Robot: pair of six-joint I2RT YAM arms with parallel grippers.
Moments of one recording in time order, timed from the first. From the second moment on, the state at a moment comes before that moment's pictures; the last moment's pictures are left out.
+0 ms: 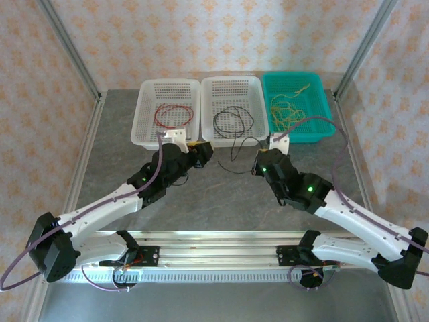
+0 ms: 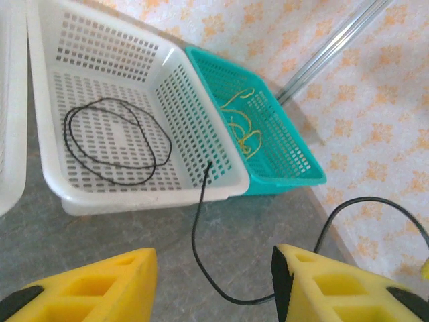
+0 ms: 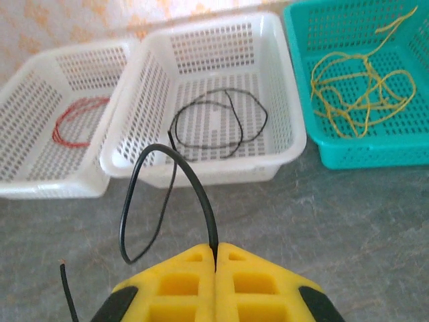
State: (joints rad) left arm -0.69 1.15 0.78 0.12 -0.14 -0.67; right arm 0.89 0.97 0.98 -0.60 0.64 0.60
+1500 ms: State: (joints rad) left arm -0.41 1.68 1.21 0.12 0.08 -0.53; right arm 0.39 2.10 1.87 -0.46 0.21 0.43
